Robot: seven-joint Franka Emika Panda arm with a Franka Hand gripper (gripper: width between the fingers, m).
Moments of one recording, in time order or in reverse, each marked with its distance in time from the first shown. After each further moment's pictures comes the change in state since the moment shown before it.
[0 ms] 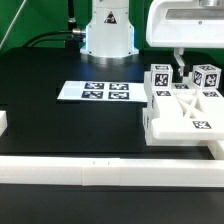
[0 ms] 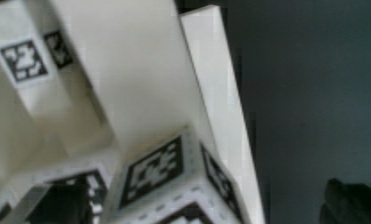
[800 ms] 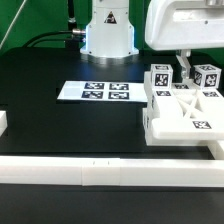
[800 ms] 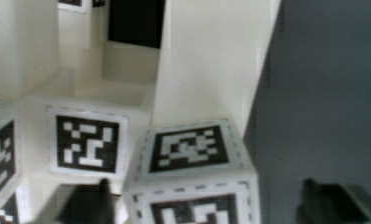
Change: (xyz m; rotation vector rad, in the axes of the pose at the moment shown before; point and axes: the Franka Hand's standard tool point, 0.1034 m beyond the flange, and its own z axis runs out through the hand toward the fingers) arm 0.001 0.003 0.000 -0.009 0.002 -0.339
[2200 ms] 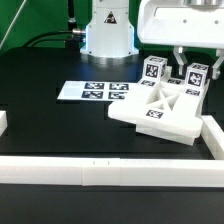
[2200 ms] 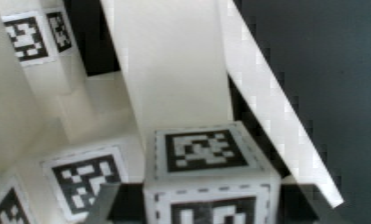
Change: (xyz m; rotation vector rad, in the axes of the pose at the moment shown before) arm -0.005 0.016 0.000 -0.005 0.008 0.752
